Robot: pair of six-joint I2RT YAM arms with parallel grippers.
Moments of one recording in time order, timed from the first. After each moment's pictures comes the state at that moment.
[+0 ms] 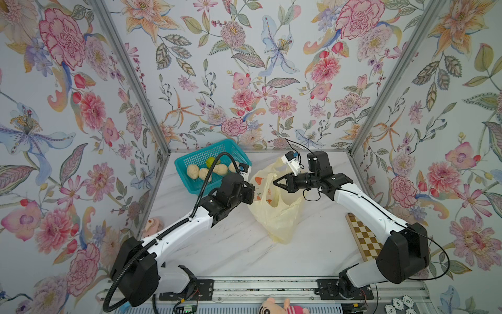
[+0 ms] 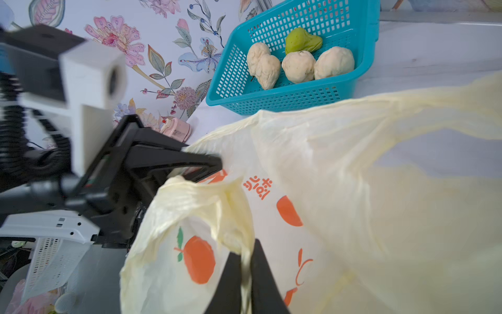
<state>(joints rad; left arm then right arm) -0.65 1.35 0.98 -0.16 -0.07 -0.28 0.44 1.45 1.26 -0.42 -0.72 0.16</state>
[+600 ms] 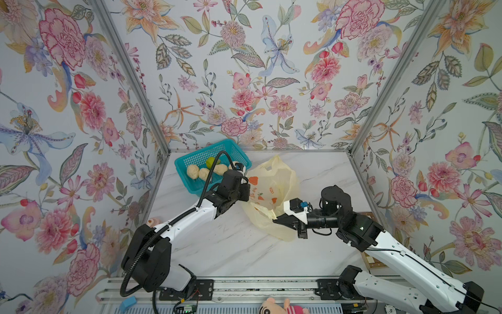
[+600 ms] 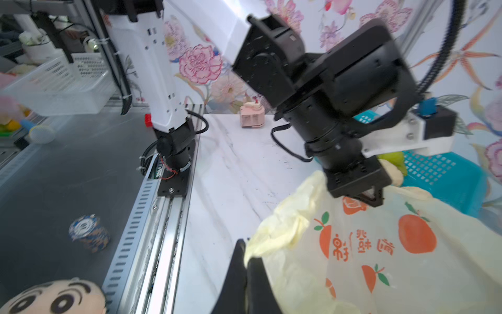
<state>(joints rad) -0.58 1.46 1.02 -0.22 -0.07 -0.32 0.82 0.92 0.89 -0.39 -0.69 -0.40</state>
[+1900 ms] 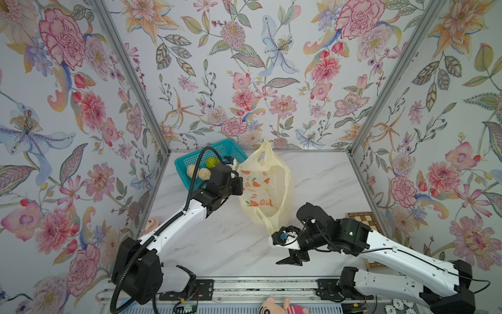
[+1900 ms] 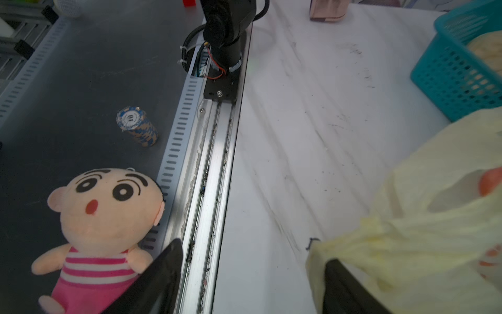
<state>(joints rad) -0.51 1.35 1.04 -0.25 0.00 -0.36 1.04 0.99 1.00 -0.76 -0.46 -0.45</state>
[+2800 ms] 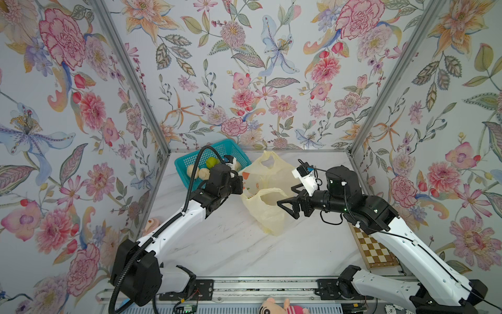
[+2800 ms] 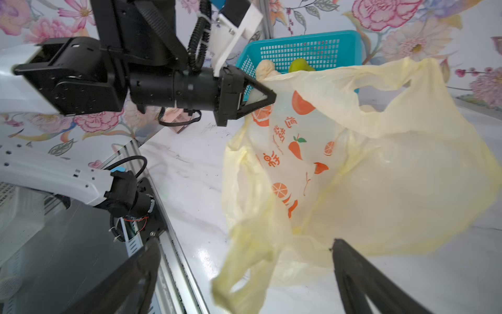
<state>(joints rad) -0.52 1.34 1.04 -0.23 -0.01 -0.35 0.69 1.07 1.30 -0.74 -0.31 0.13</state>
